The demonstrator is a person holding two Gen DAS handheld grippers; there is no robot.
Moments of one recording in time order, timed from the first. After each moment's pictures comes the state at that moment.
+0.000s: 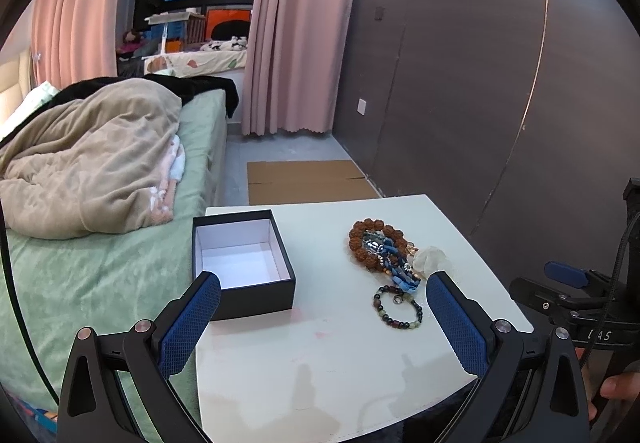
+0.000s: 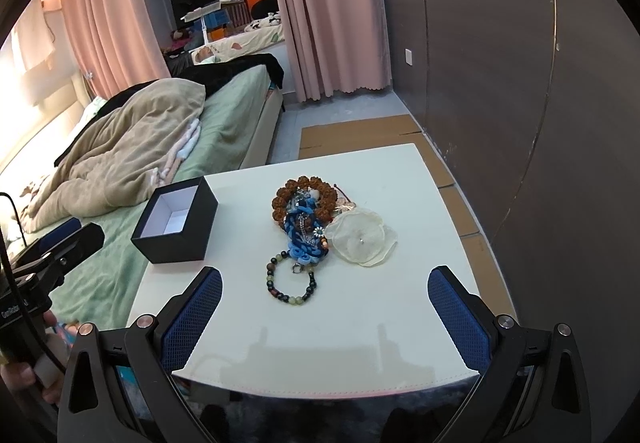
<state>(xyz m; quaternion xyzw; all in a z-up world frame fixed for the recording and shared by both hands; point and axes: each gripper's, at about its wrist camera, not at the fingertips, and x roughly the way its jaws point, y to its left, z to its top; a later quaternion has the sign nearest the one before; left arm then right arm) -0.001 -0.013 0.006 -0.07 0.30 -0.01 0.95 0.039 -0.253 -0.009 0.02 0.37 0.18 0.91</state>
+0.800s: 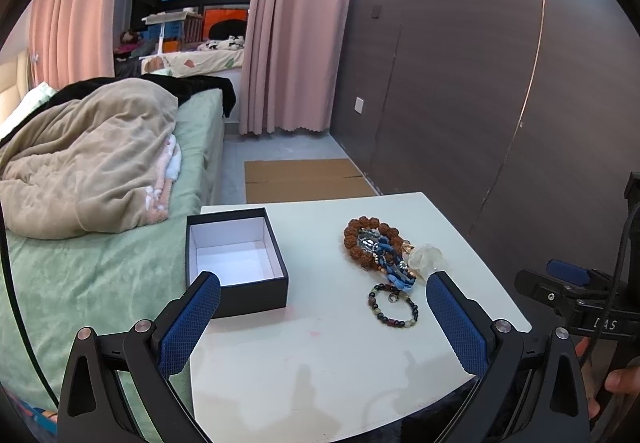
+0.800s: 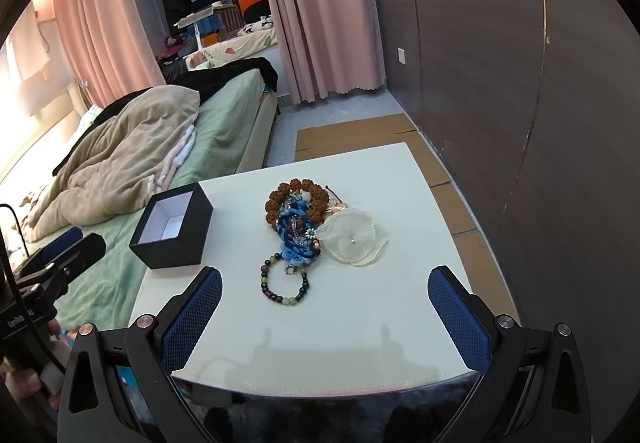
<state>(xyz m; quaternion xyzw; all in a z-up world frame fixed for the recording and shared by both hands) 0.000 -0.019 0.007 -0.07 0.30 -0.01 0.95 0.038 -0.266 -0.007 0.04 0.38 0.17 0.91</state>
